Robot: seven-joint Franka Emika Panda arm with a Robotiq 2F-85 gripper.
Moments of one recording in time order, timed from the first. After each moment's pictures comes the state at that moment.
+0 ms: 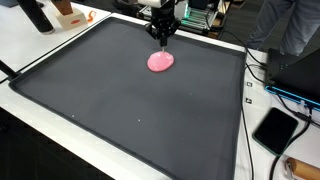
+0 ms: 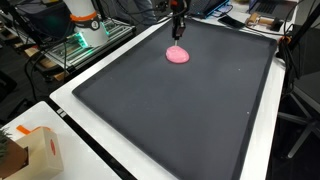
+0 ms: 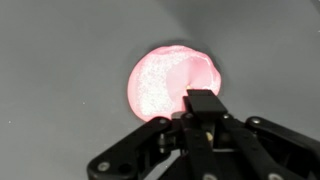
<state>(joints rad) 0.10 0.13 0.14 -2.32 -0.02 2.39 -0.52</state>
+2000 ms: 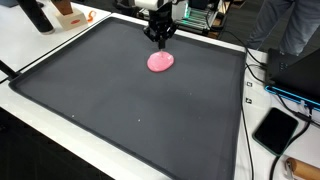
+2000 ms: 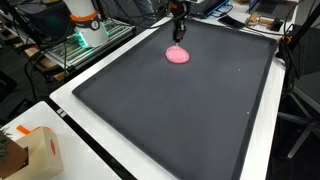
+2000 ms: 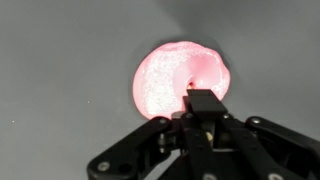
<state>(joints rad) 0.08 0.14 0.15 -2.32 -0.01 2.43 -0.54</state>
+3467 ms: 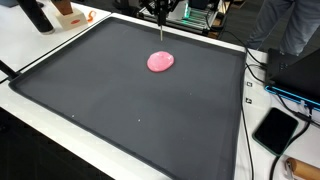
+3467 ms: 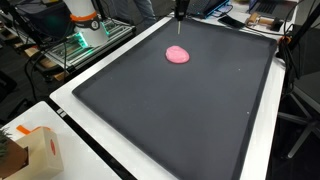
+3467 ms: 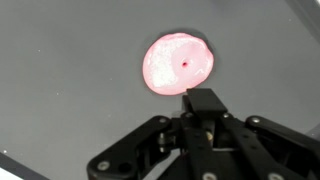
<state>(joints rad) 0.09 -0.02 0.13 -2.25 0.00 2.22 -0.52</state>
